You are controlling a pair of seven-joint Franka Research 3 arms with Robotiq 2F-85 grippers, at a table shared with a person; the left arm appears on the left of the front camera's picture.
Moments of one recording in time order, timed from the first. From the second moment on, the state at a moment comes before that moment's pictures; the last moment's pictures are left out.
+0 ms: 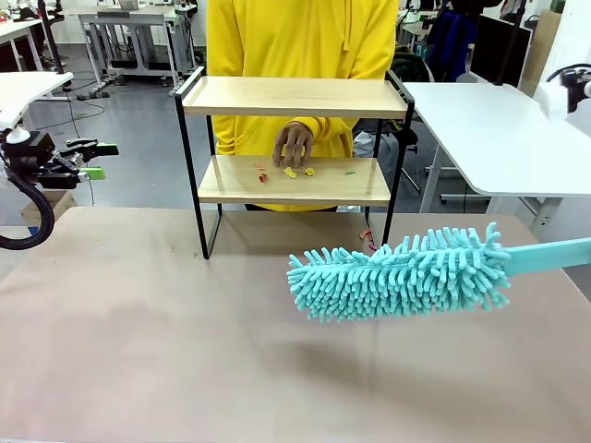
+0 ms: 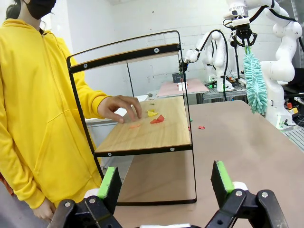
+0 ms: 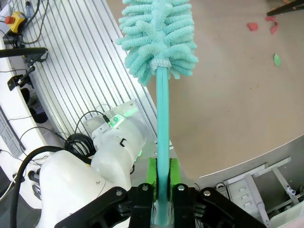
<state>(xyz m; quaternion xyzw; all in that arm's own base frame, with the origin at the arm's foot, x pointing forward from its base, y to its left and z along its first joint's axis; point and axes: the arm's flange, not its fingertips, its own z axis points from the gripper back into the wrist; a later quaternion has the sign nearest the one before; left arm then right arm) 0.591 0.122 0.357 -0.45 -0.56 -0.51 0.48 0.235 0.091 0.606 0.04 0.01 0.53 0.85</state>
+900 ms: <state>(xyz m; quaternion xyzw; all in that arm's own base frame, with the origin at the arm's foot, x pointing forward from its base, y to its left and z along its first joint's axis) 0.591 0.122 0.357 -0.45 -0.56 -0.51 0.48 0.225 0.182 0.619 0.07 -0.07 0.44 0.89</state>
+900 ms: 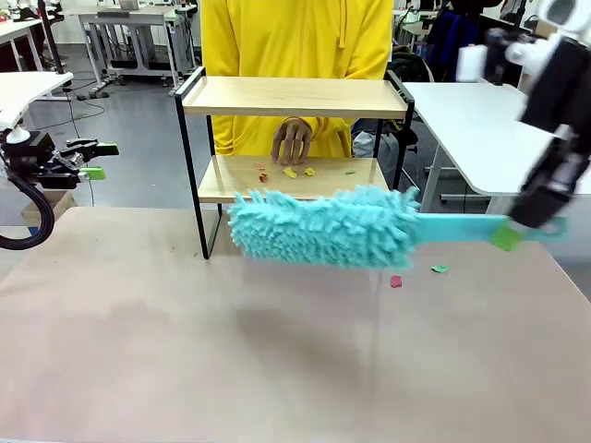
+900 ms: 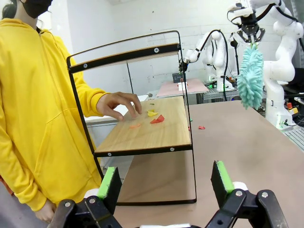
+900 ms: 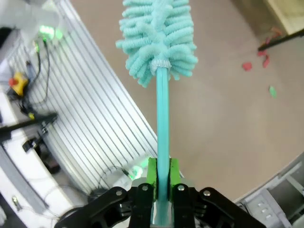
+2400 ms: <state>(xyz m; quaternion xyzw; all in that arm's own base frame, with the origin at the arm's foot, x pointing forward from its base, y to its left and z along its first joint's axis) 0.591 0.123 0.357 -0.45 -0.56 -0.51 0.48 0.250 0.380 0.584 0.08 -0.17 0.17 0.97</state>
